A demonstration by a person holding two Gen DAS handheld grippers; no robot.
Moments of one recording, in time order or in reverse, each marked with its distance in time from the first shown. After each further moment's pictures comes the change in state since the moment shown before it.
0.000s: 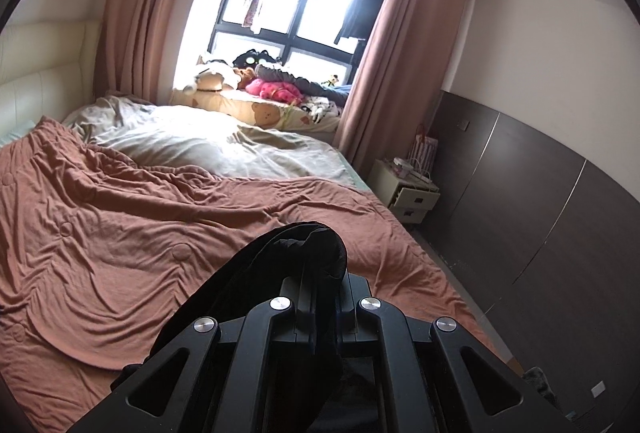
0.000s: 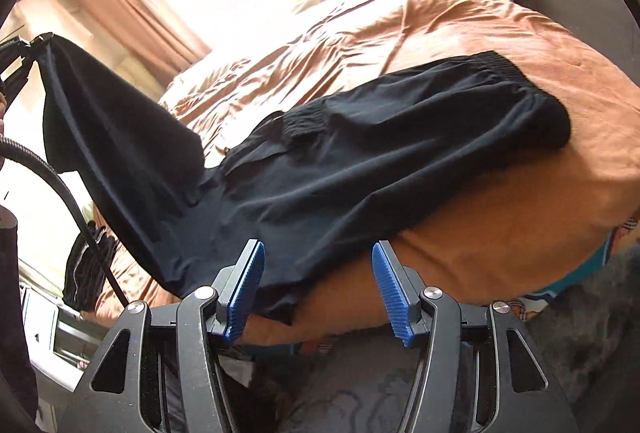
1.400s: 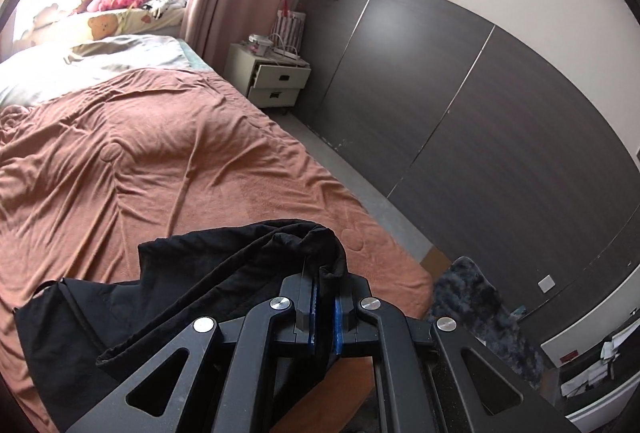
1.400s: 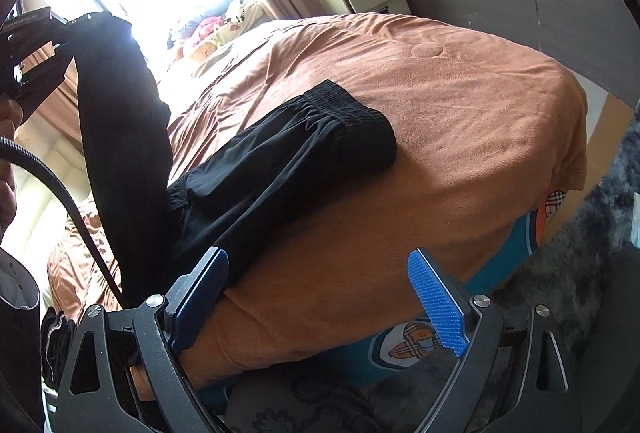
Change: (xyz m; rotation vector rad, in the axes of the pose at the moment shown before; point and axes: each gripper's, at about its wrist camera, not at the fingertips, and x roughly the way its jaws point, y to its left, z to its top) left arm 0.163 -0.239 -0.144 0.185 0.386 -0.401; right arm -0.025 -0.079 -0.012 0.202 -0.134 -0.168
